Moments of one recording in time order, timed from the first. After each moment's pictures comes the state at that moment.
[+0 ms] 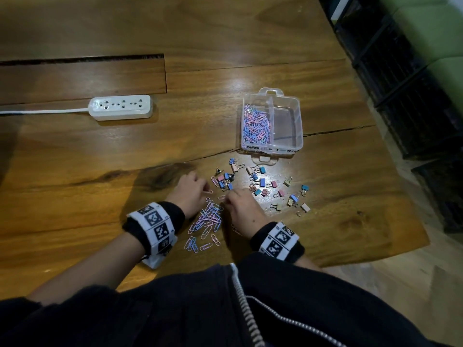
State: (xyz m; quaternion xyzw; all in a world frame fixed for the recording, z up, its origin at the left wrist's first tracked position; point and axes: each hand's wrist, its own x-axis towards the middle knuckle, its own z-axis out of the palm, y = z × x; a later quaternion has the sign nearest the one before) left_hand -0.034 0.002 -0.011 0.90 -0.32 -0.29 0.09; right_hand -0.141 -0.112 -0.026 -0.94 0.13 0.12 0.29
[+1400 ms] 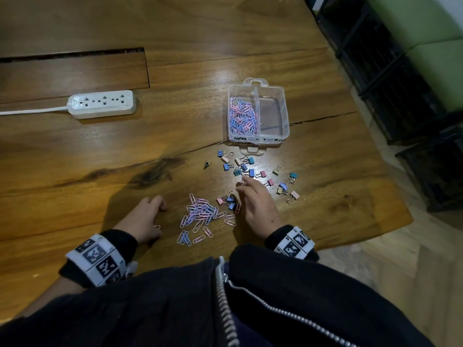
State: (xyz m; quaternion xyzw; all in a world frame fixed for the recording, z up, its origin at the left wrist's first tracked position) left_hand -0.043 0.078 -0.009 0.89 -0.23 -0.39 0.05; right_hand -0.185 -0.132 -0.022 -0.93 0.19 0.00 0.32
